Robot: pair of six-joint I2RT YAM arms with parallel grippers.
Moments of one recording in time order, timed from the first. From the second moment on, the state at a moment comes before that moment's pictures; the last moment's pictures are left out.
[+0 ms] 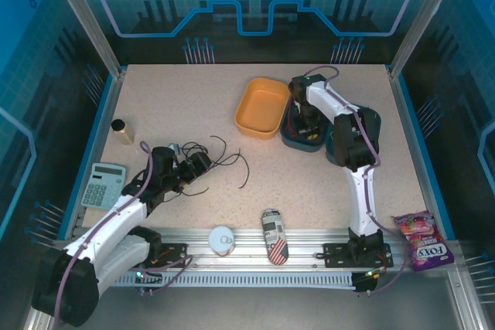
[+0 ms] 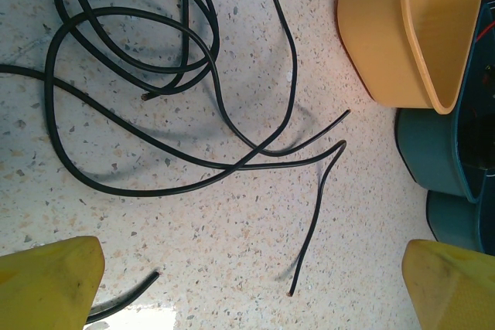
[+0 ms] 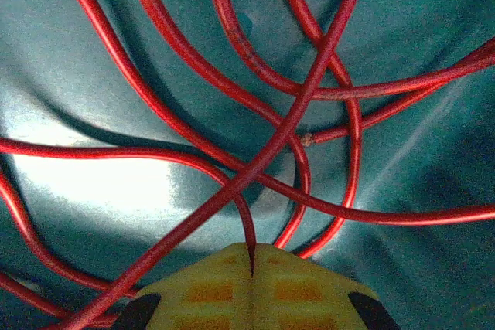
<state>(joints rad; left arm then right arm) -0.26 0.89 0.39 -0.23 0.23 -0.95 0.29 2.31 1.94 -1.33 0.18 0.17</state>
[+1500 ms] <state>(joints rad) 0.11 1.04 0.61 -0.41 0.25 -0.93 0.96 2.09 1.74 -0.88 0.08 -0.03</state>
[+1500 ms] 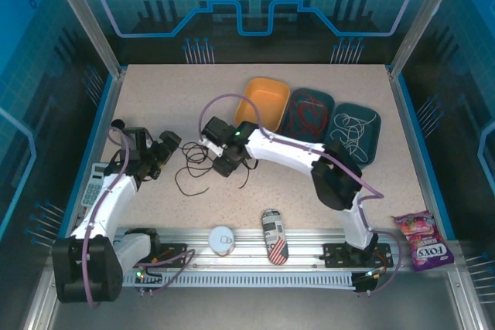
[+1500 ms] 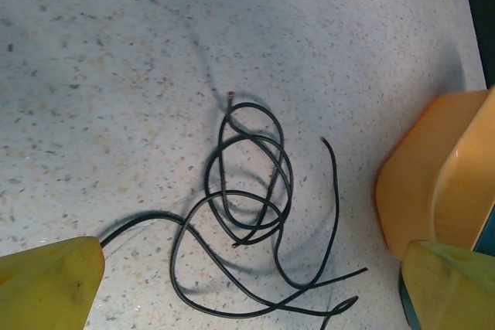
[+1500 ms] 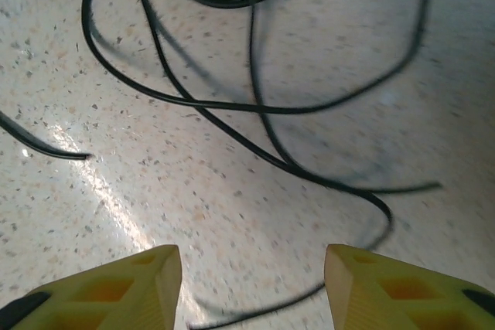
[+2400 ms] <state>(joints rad) 0.17 0.98 0.55 -0.43 0.33 -0.93 0.95 2.30 1.89 -0.90 0.13 -0.36</state>
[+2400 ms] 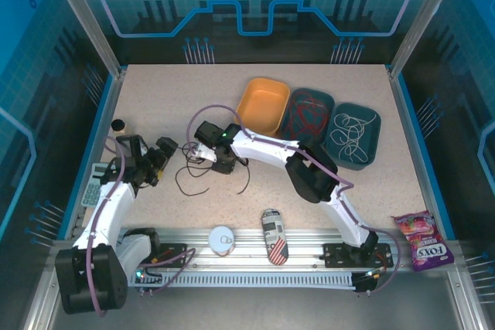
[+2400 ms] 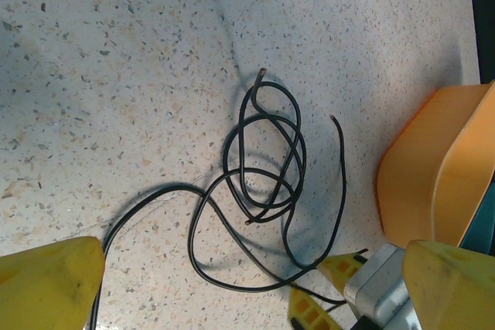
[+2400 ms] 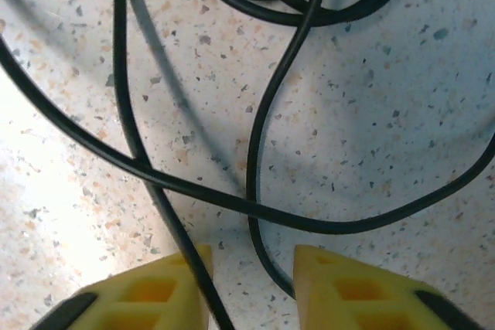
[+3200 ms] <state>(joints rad) 0.17 0.90 0.51 -0.36 0.43 -0.91 0.93 2.04 1.89 -1.04 0.12 -0.17</state>
